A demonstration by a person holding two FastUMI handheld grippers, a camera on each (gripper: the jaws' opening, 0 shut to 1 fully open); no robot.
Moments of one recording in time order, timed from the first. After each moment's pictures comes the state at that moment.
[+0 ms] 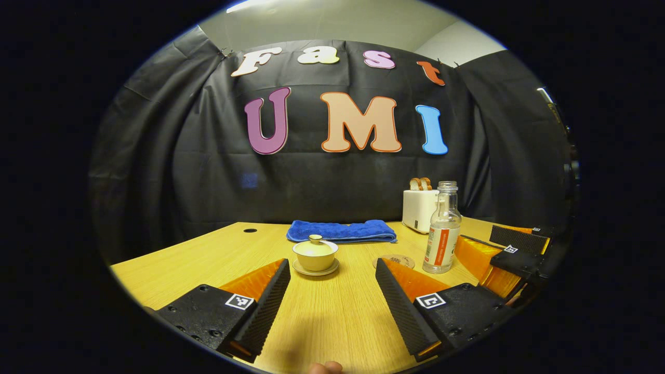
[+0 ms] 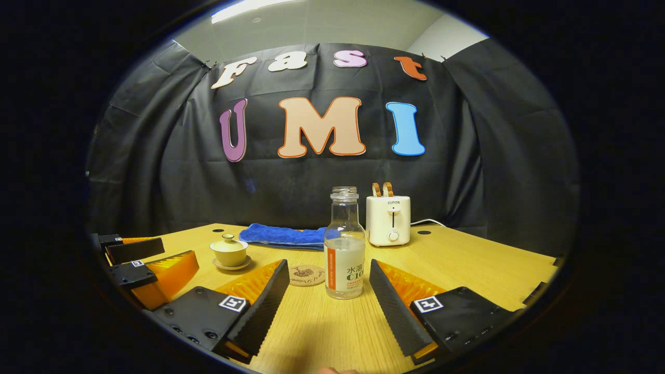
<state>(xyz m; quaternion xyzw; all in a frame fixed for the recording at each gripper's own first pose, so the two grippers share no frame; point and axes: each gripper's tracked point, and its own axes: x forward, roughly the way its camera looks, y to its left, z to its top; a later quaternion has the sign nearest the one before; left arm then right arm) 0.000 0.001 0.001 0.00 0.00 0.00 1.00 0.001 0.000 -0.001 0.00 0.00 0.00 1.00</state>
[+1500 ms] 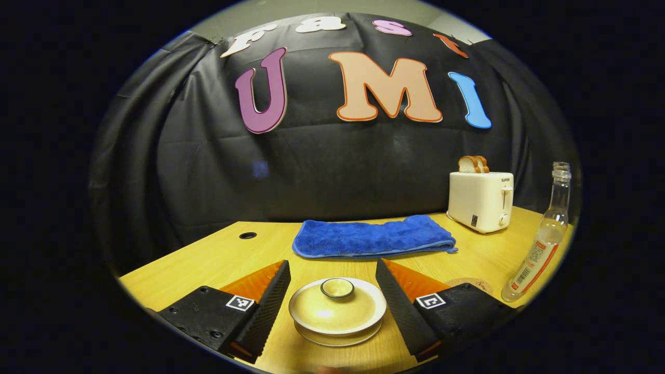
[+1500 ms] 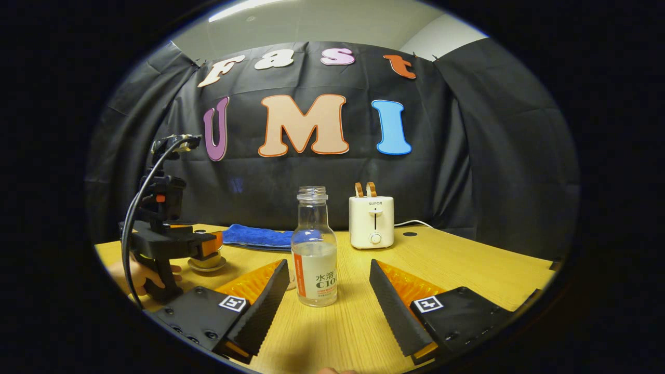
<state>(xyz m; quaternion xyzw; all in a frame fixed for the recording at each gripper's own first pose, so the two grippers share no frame) 0.187 0.042 -0.021 0.03 0.06 0.05 1.00 0.024 -0.040 0.000 0.00 0.00 -0.03 1.00</state>
